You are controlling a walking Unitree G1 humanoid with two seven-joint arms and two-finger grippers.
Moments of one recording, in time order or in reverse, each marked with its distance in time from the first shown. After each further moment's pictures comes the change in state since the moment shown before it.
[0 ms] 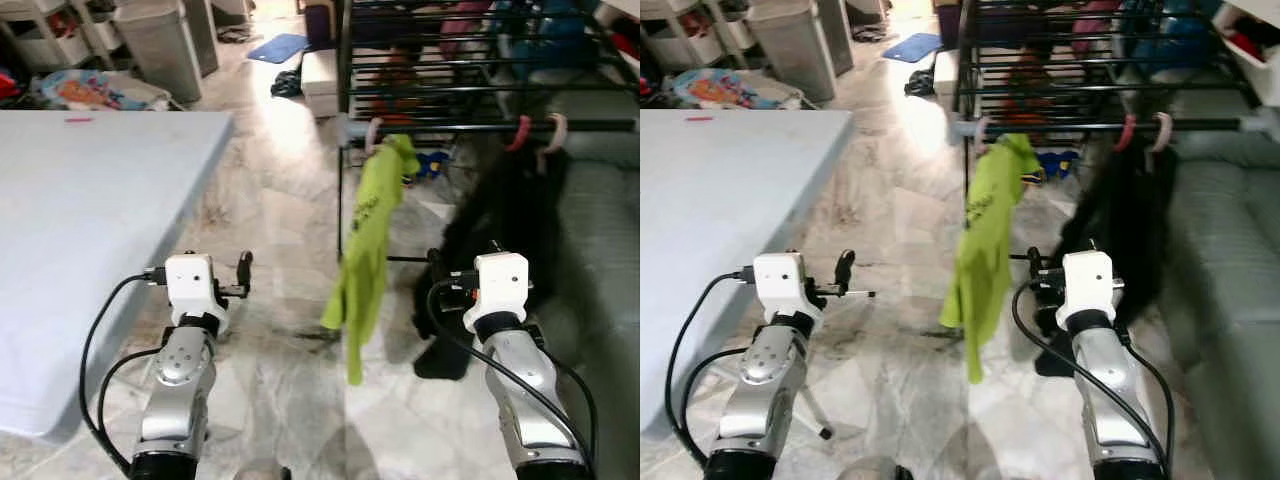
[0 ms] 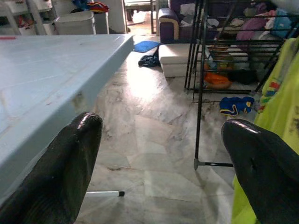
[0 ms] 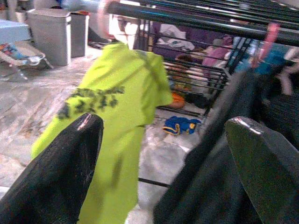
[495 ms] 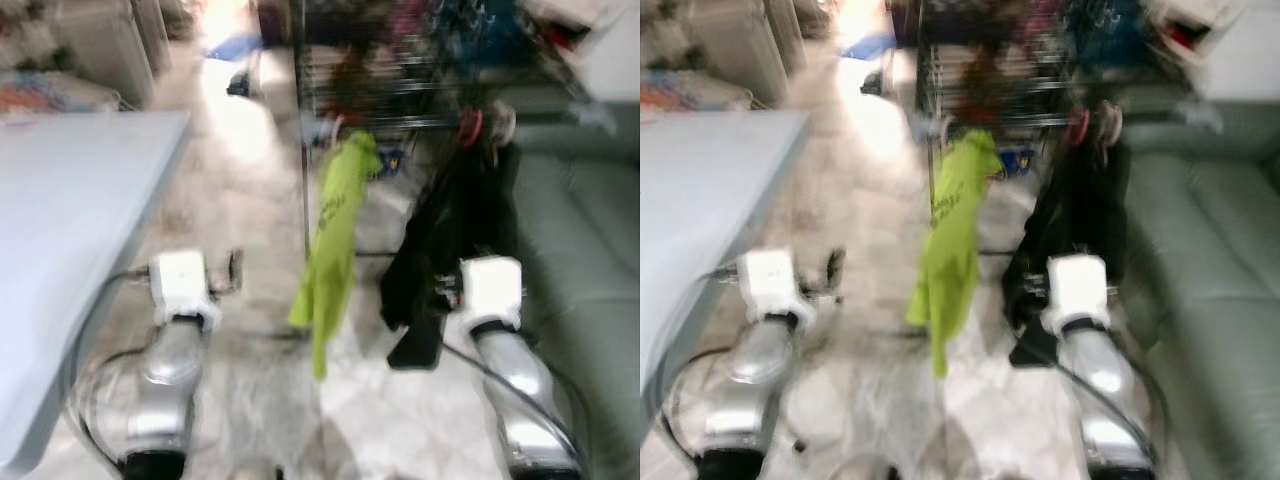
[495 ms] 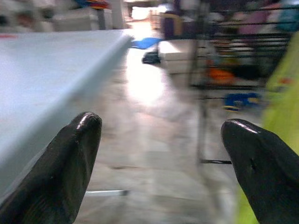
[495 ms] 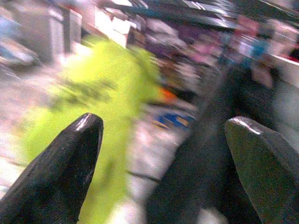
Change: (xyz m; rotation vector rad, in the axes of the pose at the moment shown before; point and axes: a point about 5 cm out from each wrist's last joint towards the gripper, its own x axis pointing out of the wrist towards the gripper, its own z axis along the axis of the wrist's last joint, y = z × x) left arm -0.001 0.019 -0.001 0.040 0.019 0.093; right arm 0.002 0.020 0.004 0.027 -0.019 0.072
